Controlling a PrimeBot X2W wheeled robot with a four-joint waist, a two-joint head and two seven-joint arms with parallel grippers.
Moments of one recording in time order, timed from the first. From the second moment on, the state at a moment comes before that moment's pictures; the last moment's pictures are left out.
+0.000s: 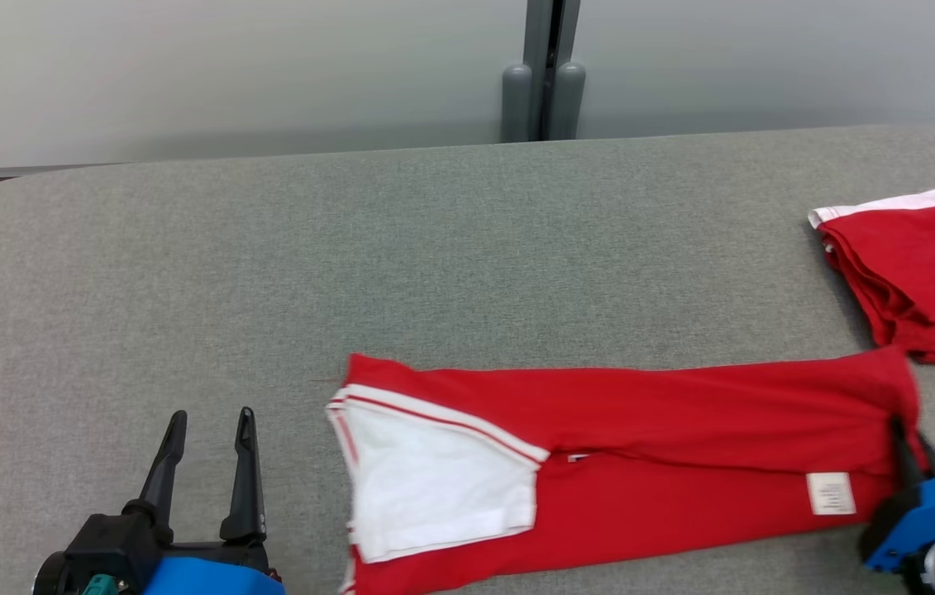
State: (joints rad) left arm 0.04 0.29 -0.29 0.06 -0.45 0.12 -0.26; right arm -0.16 -0.08 -0.28 0.45 0.09 0.13 -0.01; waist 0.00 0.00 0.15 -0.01
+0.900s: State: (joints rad) left arm 0.03 0.30 -0.34 0.09 -0.44 0.13 -0.25; right arm -0.13 -0.05 0.30 0.19 0.66 0.13 0.03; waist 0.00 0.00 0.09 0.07
